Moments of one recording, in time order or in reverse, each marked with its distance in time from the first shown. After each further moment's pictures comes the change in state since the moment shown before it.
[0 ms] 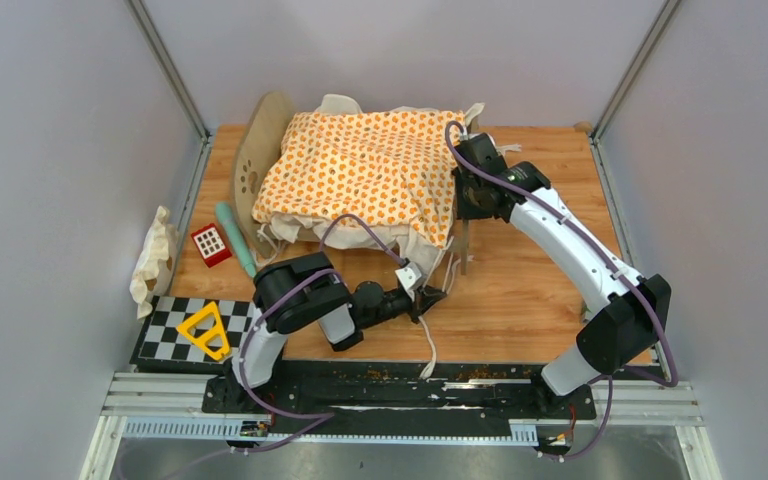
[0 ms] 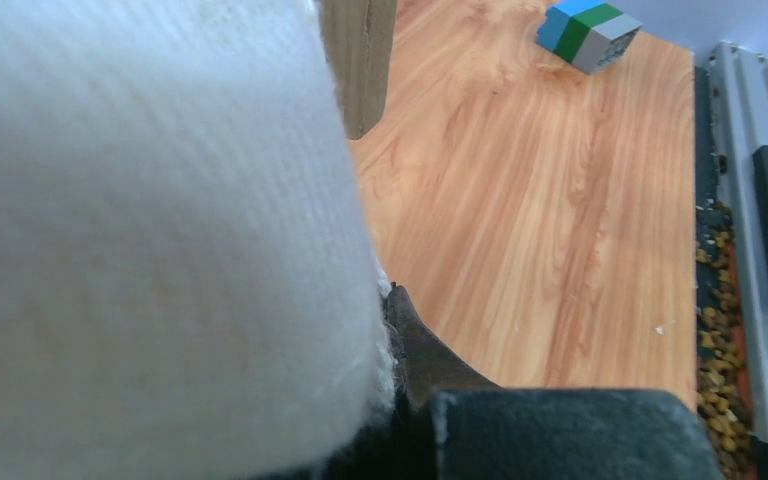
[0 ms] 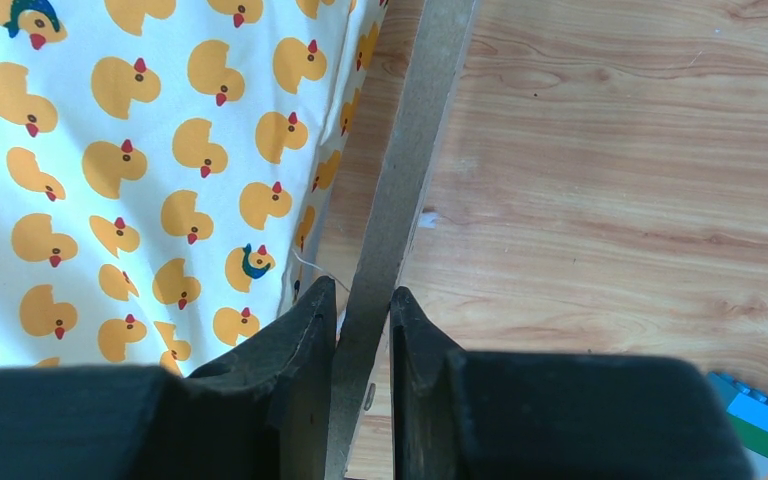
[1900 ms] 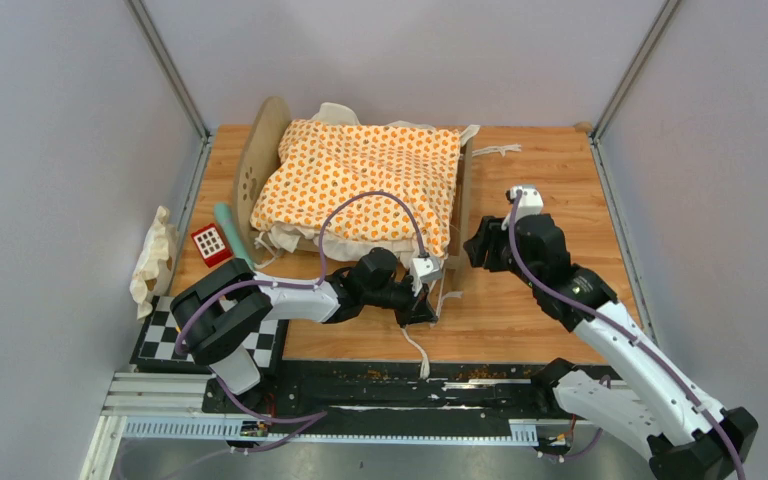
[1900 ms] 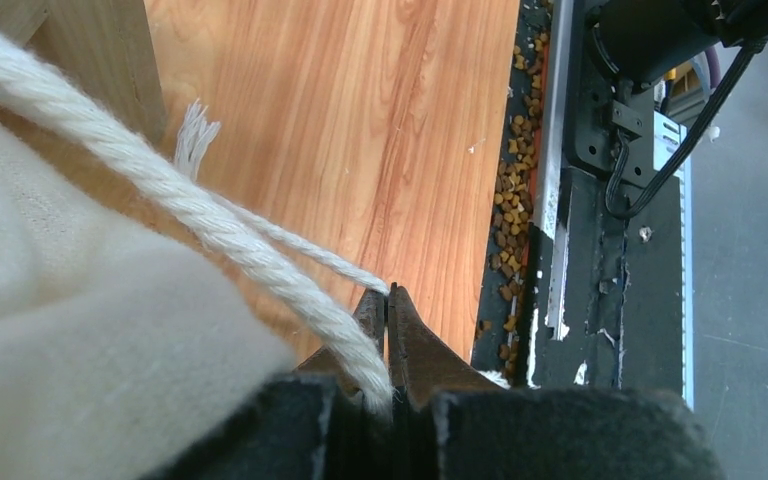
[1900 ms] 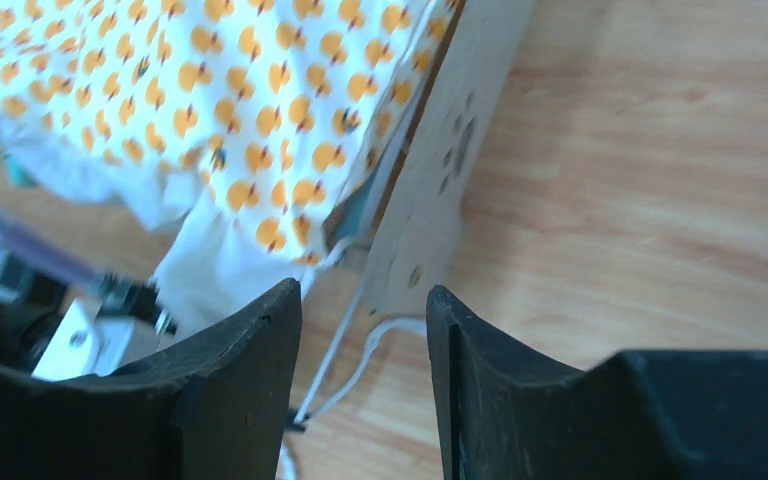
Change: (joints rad) left arm 0.060 -0.466 0.131 -1.080 0.420 0.027; right arm 0.019 -0.616 -0.649 0.460 -0.076 -0.006
